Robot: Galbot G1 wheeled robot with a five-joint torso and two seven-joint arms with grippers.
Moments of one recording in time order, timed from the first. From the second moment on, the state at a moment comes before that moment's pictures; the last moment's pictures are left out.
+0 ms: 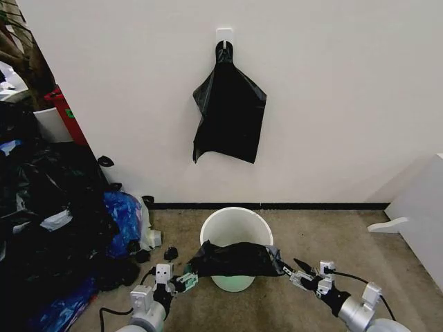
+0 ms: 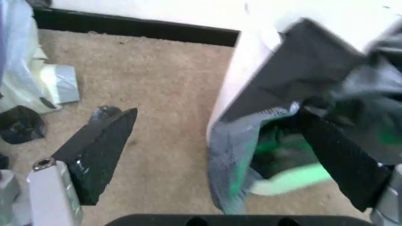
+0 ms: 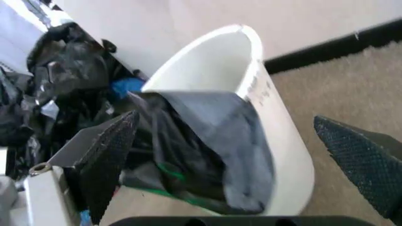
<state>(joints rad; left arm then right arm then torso) 1.63 -0.89 -0.12 -2.13 -0.69 0.09 -0.38 -1.68 1.06 0.60 1.90 0.95 -0.22 -0.52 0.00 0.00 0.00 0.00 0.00</state>
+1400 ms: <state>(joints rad) 1.73 -0.94 -0.38 -2.37 -0.61 0.17 -0.32 -1.35 0.93 0.65 2.05 0.91 -0.51 -0.16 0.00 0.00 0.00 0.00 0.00</state>
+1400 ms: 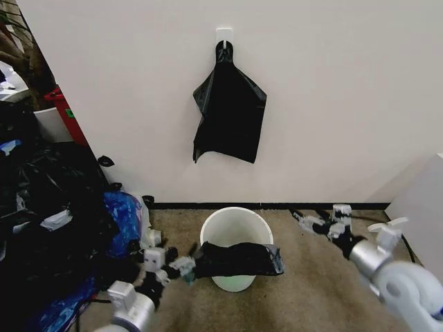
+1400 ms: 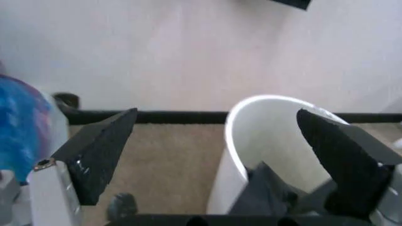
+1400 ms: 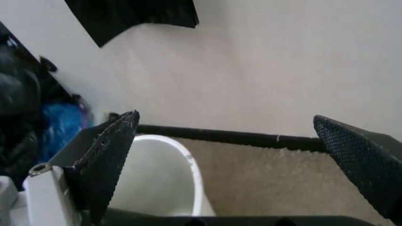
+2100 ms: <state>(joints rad) 1.72 -0.95 -0.50 -2.38 -0.55 0.27 -0.18 -0.86 0.75 0.27 1.84 0.90 -0.74 -0.26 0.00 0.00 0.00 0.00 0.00</state>
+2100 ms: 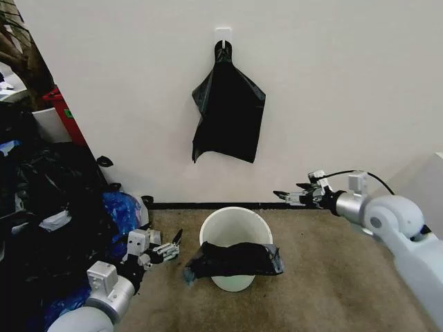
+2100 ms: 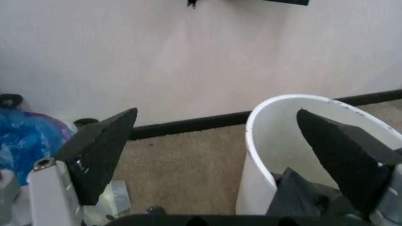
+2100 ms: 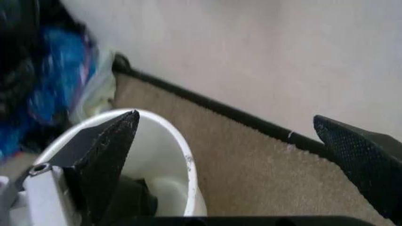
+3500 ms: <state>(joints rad) 1.69 -0.94 -0.54 -2.39 -0.55 0.24 -0.13 -0.14 0.92 -0.76 1.36 0.94 -0.74 -0.24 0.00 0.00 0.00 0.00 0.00</state>
